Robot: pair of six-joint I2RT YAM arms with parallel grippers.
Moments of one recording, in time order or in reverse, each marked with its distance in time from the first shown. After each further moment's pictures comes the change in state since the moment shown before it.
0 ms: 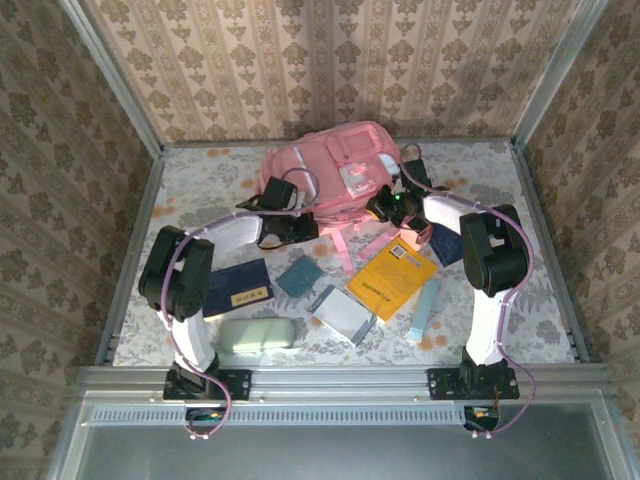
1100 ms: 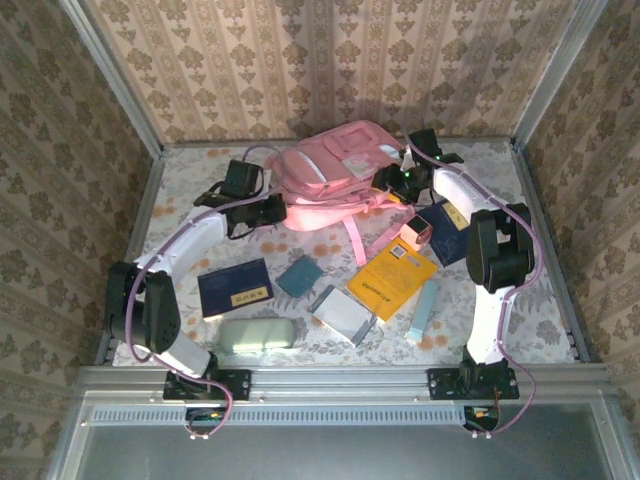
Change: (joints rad) left arm 0.091 -0.257 0.051 -0.213 -0.182 0.134; right arm -0.047 0.018 0.333 -0.417 0.137 -0.343
